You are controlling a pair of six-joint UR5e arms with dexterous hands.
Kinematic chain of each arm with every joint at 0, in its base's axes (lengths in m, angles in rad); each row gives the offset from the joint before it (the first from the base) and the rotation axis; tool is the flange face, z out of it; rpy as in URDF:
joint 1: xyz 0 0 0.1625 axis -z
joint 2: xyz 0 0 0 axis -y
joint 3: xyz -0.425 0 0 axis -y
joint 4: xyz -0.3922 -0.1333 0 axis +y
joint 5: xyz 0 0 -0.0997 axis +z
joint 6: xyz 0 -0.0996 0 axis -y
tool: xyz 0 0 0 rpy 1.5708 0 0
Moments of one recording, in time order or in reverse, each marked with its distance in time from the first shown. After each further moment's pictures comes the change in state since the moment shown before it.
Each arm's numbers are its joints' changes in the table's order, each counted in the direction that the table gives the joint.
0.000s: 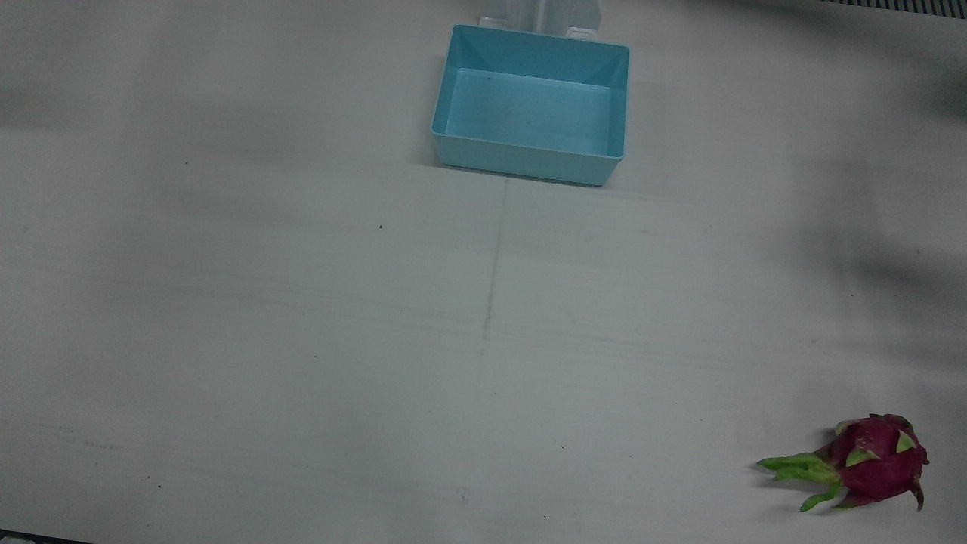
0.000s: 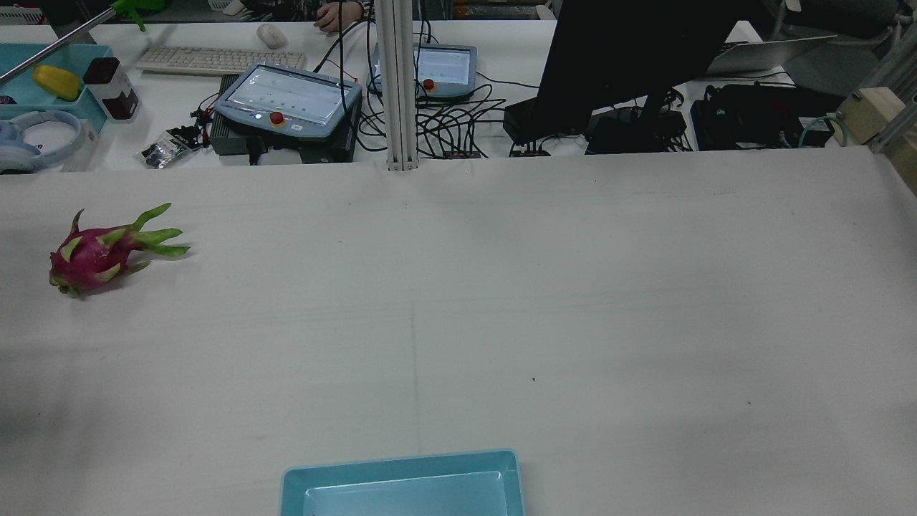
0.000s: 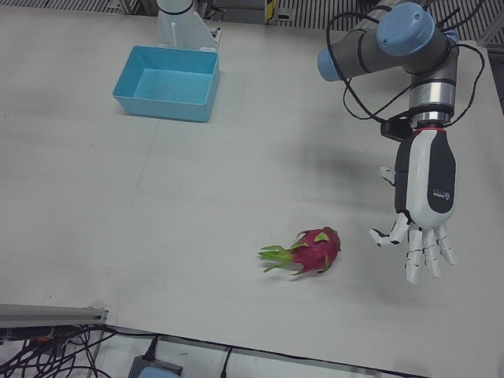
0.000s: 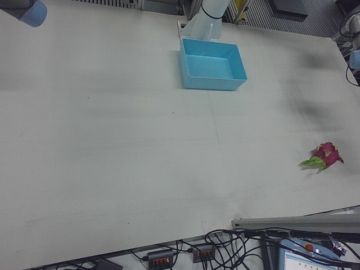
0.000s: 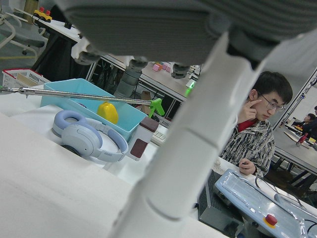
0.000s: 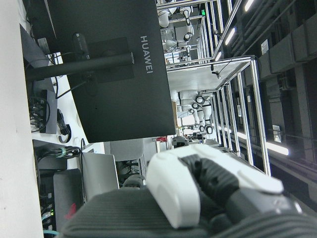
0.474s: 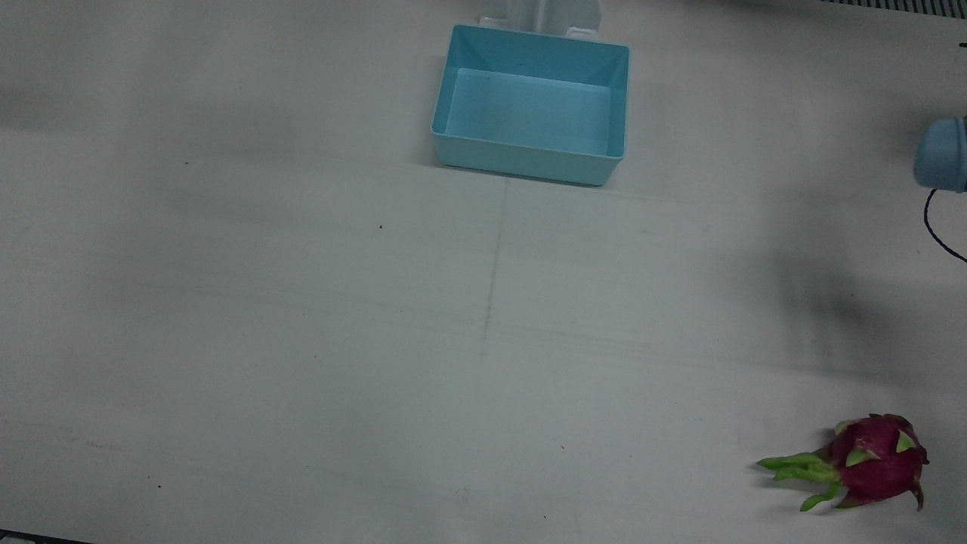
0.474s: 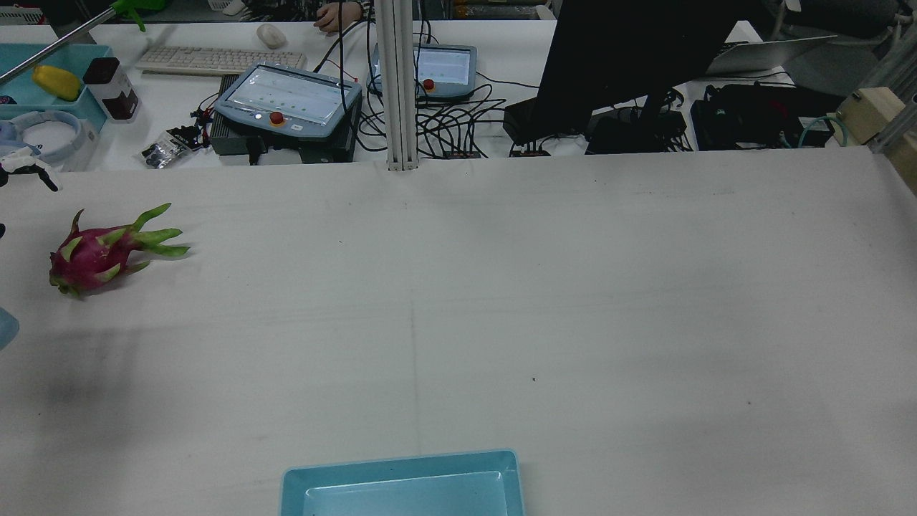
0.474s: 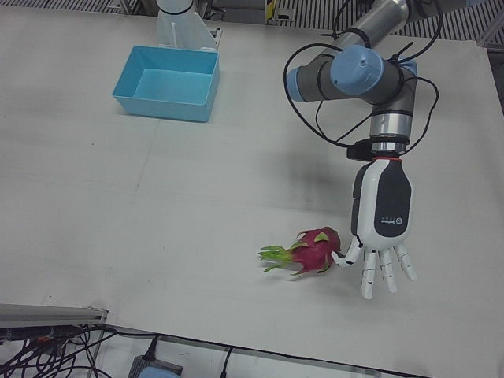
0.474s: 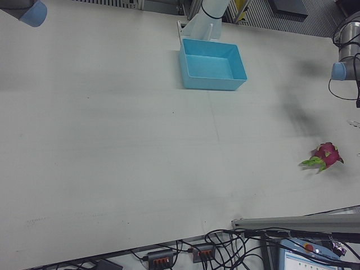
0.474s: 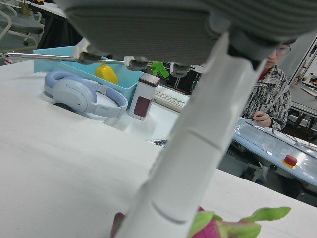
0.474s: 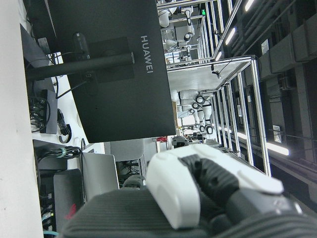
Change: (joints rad) left arm -0.147 -0.139 0.162 -0.065 0.070 0.068; right arm 0.000 0.000 0.000 0.000 0.000 0.000
